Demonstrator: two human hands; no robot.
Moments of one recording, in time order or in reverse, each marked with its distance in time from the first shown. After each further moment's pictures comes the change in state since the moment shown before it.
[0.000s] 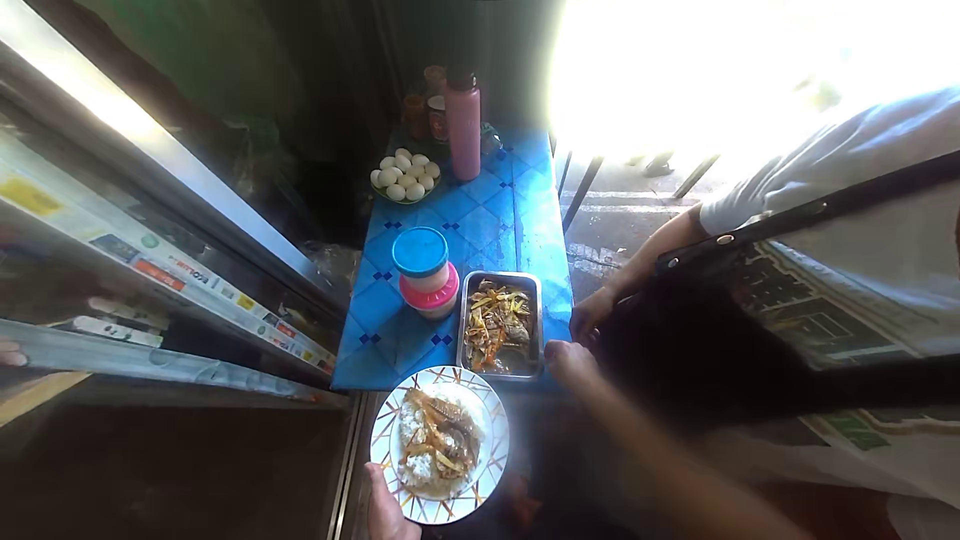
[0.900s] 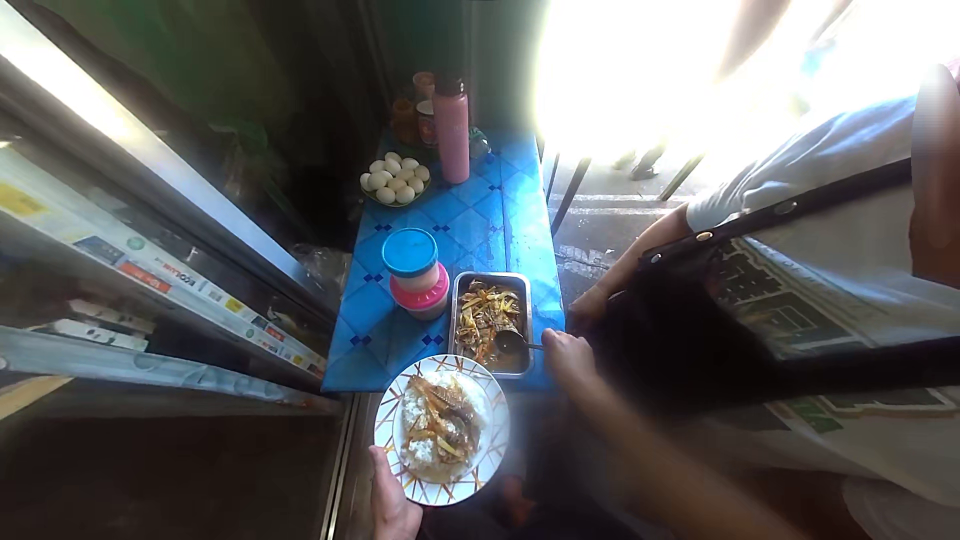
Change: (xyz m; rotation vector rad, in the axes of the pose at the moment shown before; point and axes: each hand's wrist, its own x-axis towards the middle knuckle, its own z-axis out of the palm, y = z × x) left_hand 0.006 -0.001 0.018 -0.015 -0.099 -0.040; right_hand -0.022 -0.011 -0.012 -0.142 0.210 -0.033
